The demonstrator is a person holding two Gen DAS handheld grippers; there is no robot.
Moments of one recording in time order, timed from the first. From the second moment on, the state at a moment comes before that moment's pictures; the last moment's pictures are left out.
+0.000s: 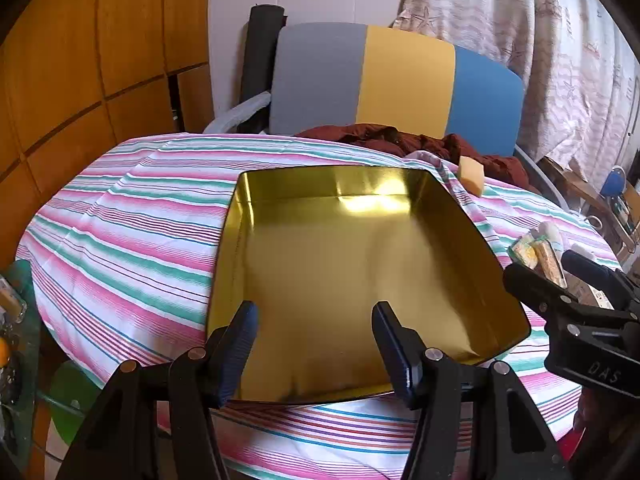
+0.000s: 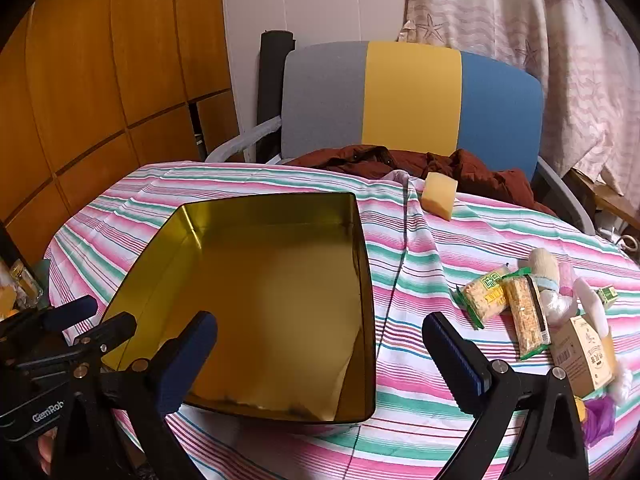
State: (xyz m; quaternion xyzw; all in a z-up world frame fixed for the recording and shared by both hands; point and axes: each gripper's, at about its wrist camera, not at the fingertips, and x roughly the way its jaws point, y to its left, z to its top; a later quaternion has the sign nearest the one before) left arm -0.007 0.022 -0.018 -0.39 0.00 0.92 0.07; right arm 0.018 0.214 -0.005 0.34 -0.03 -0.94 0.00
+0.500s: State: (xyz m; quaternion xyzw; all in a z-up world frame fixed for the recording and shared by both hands) left arm -0.010 0.036 -0.020 -0.41 -0.01 0.90 0.12; right arm 0.015 0.229 -0.005 0.34 -0.04 -0.94 -0.01
